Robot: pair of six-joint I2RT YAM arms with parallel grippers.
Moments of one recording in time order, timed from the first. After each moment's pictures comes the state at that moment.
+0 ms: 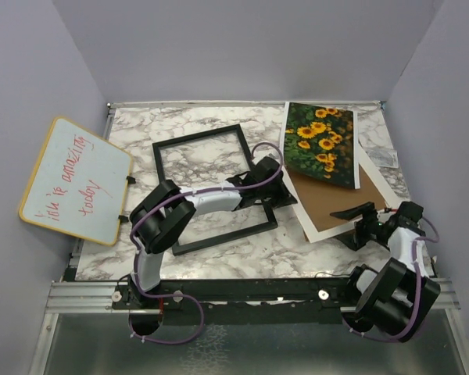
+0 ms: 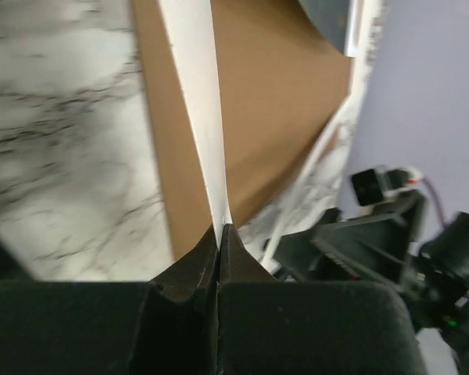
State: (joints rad) left arm -0.90 1.94 1.24 0.12 0.18 -1.26; right arm -0.62 1.04 0.40 -0.64 -0.83 0.62
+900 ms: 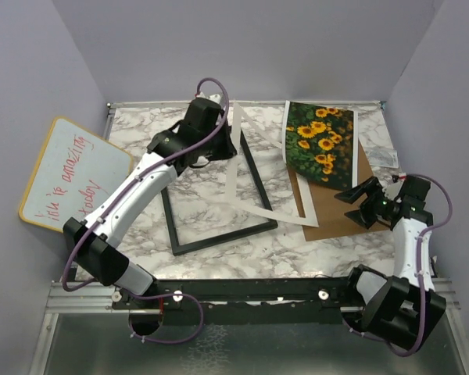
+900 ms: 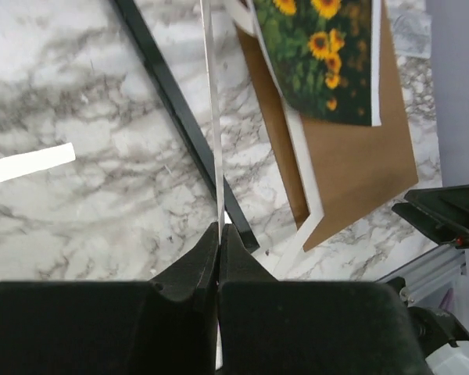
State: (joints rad) left arm -0.62 1.49 1.52 -0.71 0.04 -0.62; right arm -0.49 0.98 0.64 -0.66 -0.70 0.52
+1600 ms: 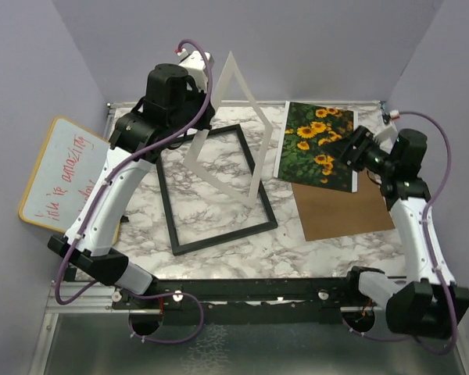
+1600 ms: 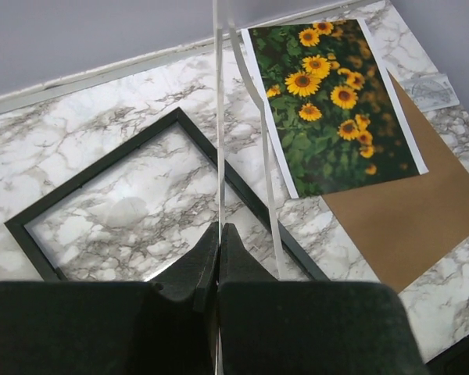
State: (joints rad) left arm -0.52 1.49 1.94 -0.84 -0.02 -0.17; right arm -0.18 1.01 0.90 -0.24 -0.74 0.61
